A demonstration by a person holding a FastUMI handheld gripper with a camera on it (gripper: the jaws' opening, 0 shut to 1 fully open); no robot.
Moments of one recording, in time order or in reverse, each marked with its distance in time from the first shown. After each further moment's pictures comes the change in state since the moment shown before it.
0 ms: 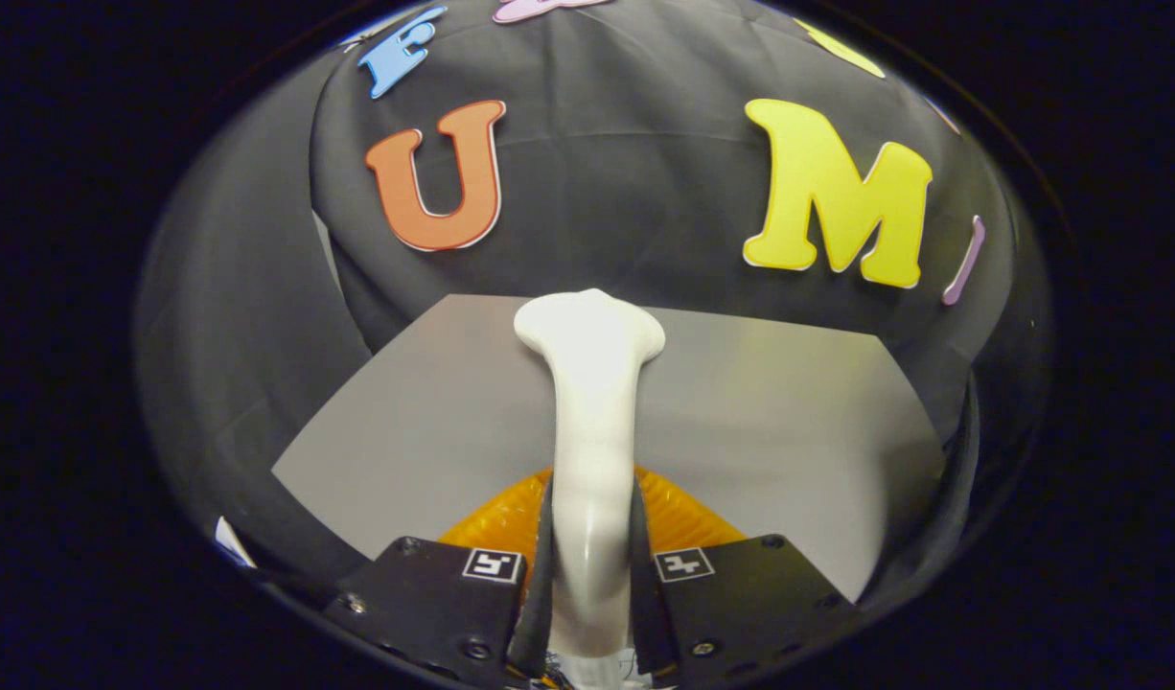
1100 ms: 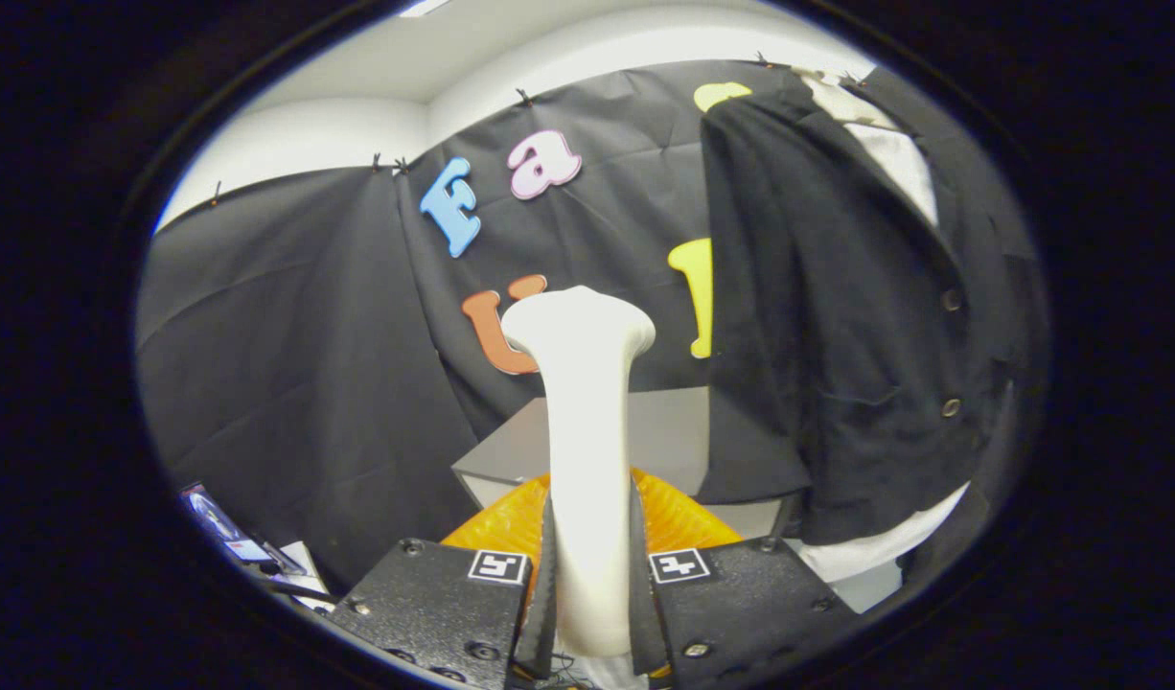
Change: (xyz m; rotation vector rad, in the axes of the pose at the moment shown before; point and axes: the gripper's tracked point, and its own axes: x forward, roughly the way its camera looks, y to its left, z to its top) arm -0.350 -0.088 -0.061 0.122 -0.412 0.206
